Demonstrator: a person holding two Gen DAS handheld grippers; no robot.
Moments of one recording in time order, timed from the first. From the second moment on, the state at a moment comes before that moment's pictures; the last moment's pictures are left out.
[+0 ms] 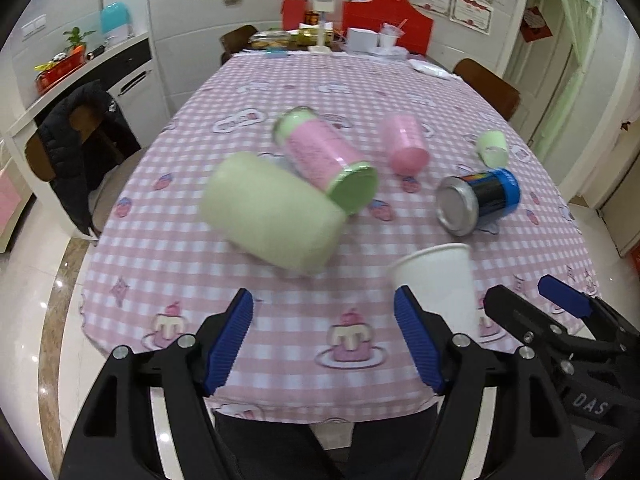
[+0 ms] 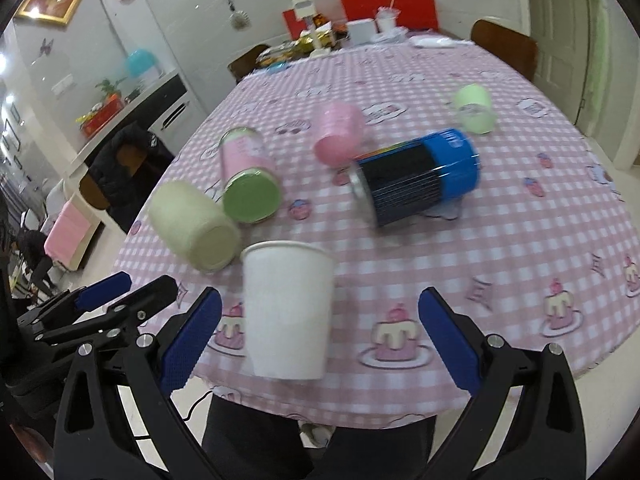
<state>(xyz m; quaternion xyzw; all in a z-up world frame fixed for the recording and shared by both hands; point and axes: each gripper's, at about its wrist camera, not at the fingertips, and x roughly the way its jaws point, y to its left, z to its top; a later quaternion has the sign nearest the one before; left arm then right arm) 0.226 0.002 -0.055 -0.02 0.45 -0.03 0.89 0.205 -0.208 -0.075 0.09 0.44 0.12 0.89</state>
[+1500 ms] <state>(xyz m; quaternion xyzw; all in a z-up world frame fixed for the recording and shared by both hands) 0.239 0.019 -0.083 -0.04 0.47 -0.05 0.88 0.230 -0.174 -0.077 0.00 0.41 0.05 0.91</state>
